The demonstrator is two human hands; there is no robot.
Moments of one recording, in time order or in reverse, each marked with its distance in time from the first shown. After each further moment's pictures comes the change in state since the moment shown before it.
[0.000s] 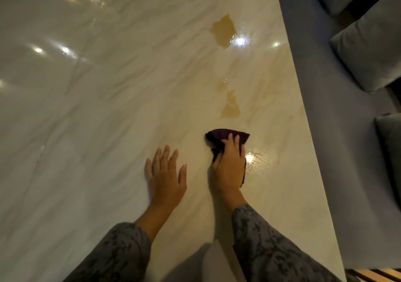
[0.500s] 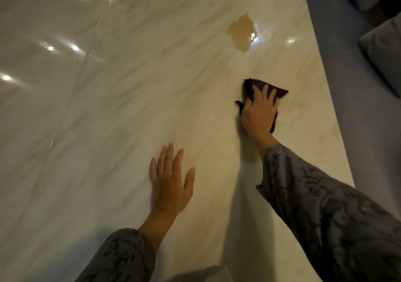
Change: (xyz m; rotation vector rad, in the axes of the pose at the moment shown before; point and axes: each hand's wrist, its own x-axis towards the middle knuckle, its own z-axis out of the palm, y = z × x) left_hand 0.059 -0.018 0.005 -0.116 0.059 0.039; right_hand 0.217 -0.002 0.023 -0.164 -0.014 0.025
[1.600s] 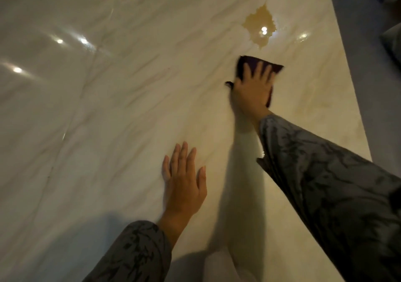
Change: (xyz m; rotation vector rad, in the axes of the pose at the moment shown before) left_hand 0.002 0.000 0.001 0.069 -0.058 -0.025; right_hand 0.045 -0.069 0.027 -0.313 -0.148 -0.086
